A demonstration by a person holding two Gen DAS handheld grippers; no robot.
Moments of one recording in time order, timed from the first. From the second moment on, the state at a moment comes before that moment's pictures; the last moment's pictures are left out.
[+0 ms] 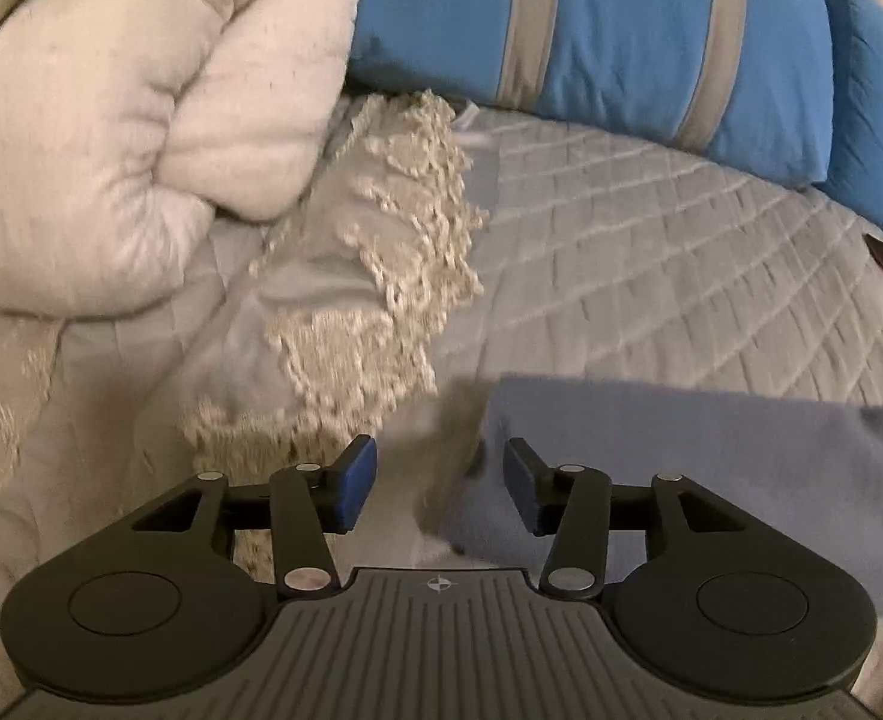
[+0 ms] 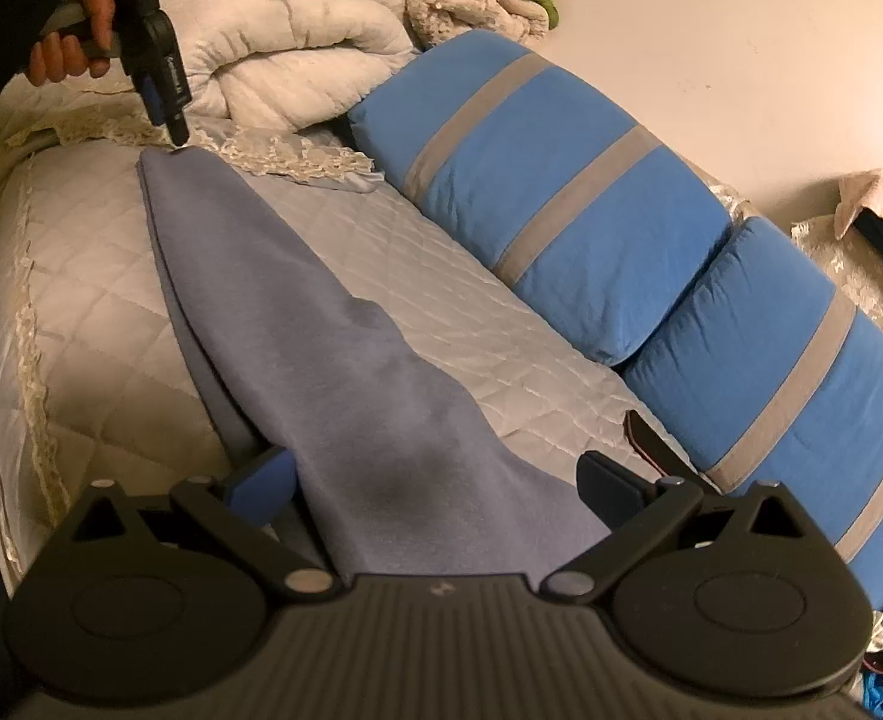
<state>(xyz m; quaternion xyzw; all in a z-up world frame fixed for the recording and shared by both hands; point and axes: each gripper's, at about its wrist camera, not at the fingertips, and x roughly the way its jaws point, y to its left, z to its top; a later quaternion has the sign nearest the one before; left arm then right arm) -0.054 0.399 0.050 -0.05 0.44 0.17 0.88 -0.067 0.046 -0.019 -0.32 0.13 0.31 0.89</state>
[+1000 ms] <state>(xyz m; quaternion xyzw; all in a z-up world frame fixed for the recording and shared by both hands) -0.143 0.460 -0.038 -0.62 0.25 0.08 0.74 -0.067 0.043 -0.019 -0.31 0.13 0.31 0.89</state>
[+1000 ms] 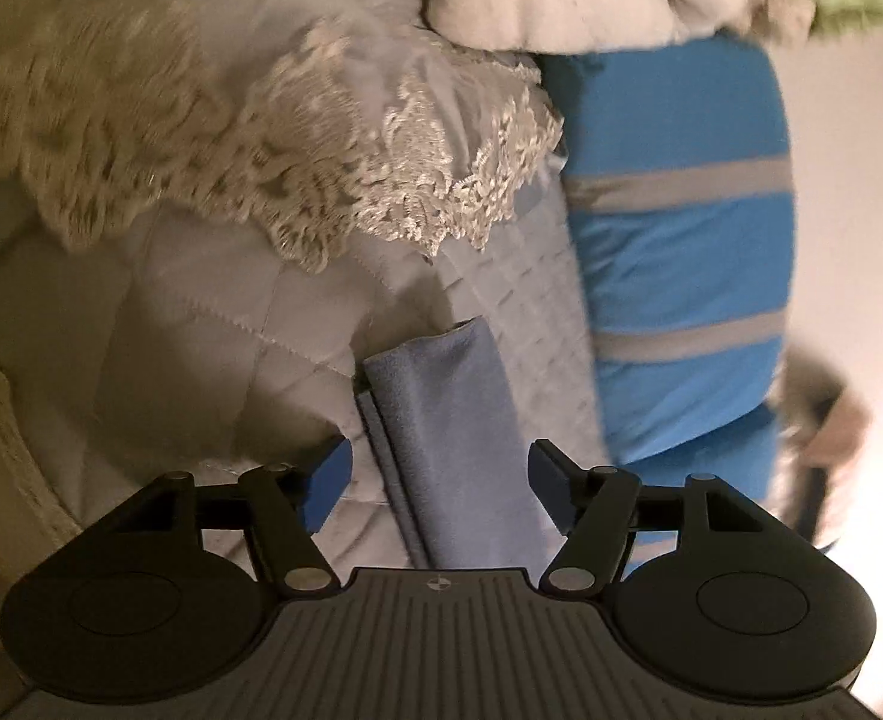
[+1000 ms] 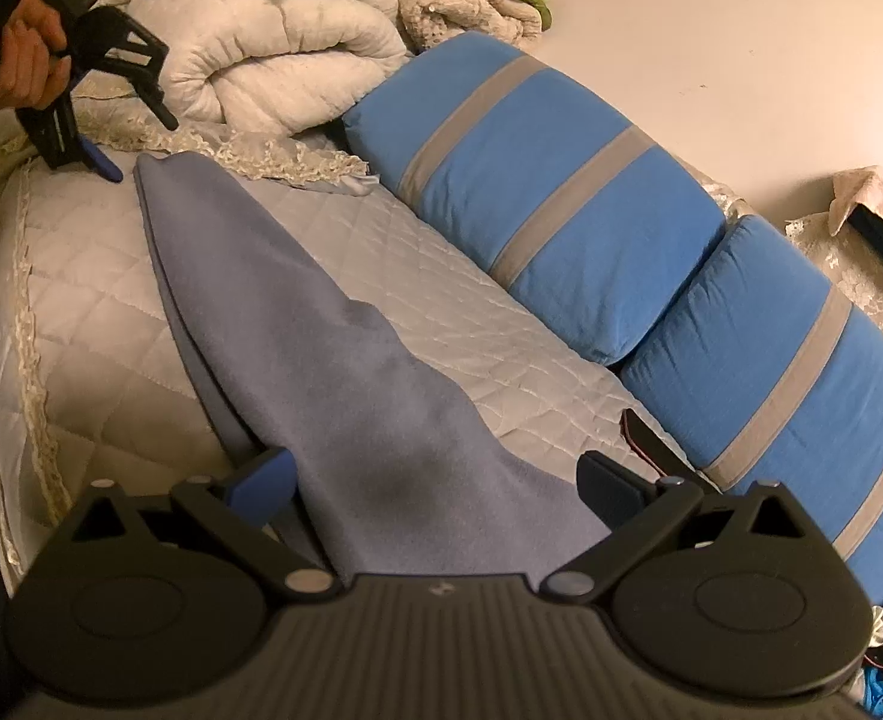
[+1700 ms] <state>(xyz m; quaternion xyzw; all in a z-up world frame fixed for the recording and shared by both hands) -0.101 0.387 0.080 -0.34 0.26 0.10 0.90 -0.068 0.030 -0.005 -0.27 0.13 0.32 0.90</state>
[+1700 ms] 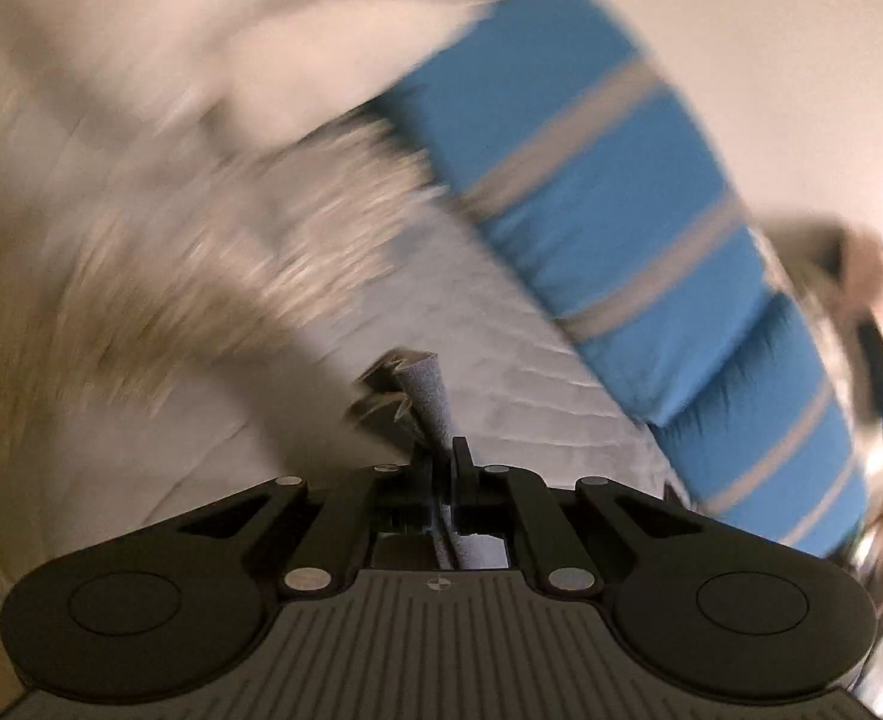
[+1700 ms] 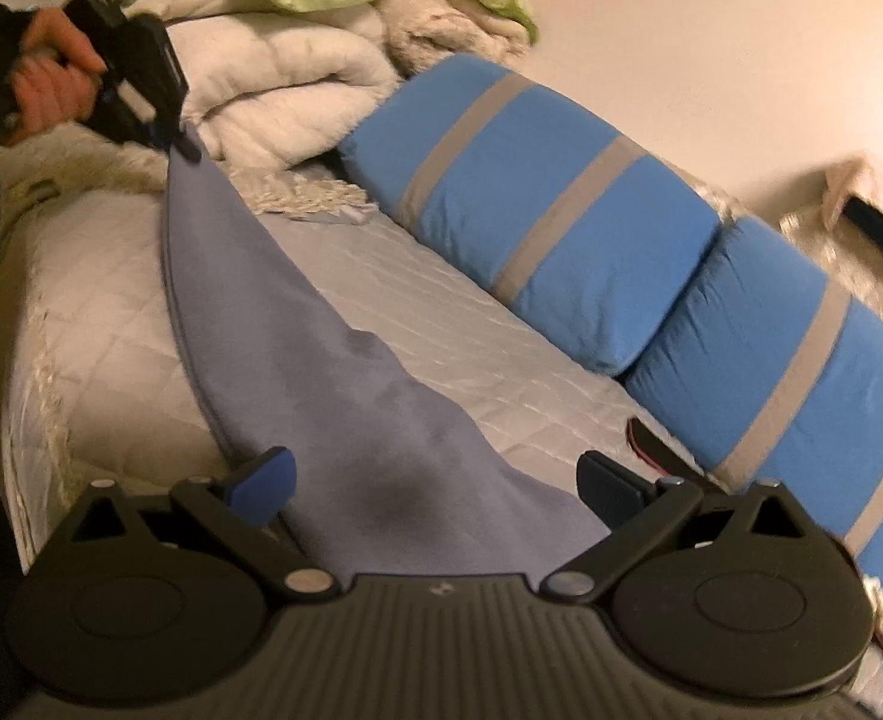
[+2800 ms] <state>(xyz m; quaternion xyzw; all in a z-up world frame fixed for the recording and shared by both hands) -0.071 0.221 0.165 -0.03 0.27 0.05 0.96 -0.051 -0.013 -0.006 -0.21 0.18 0.29 0.92</state>
